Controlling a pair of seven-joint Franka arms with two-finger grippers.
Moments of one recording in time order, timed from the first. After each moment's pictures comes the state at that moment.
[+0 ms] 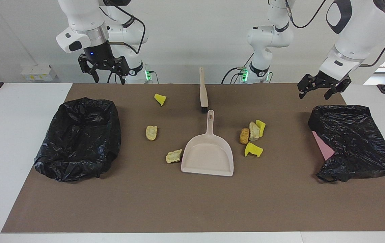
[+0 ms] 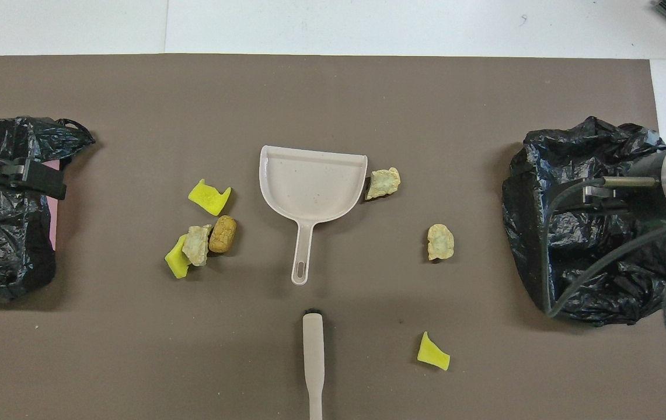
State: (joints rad) left arm -0.14 0.04 0.06 -1.51 0.00 1.52 0.02; right arm 0.05 -0.06 0.09 -1.58 -0.01 1.54 0.24
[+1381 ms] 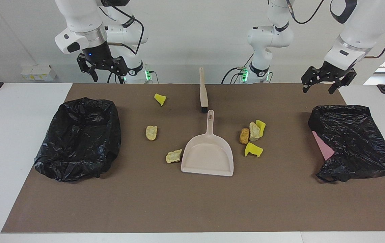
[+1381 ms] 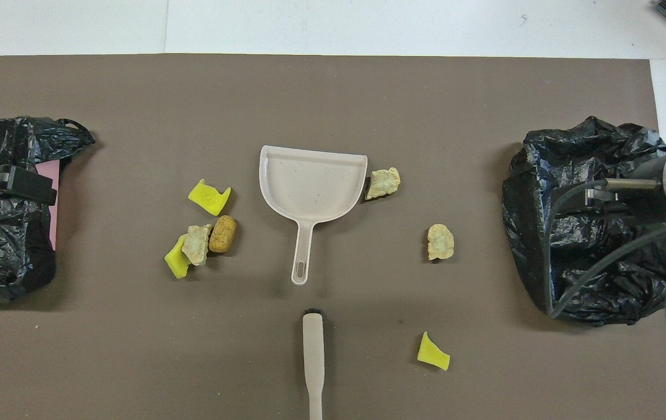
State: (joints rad) left arm -0.14 0.01 0.06 -1.55 -0.03 1.51 0.05; right arm 0.05 -0.07 0.08 -1.60 -0.01 1.53 0.26
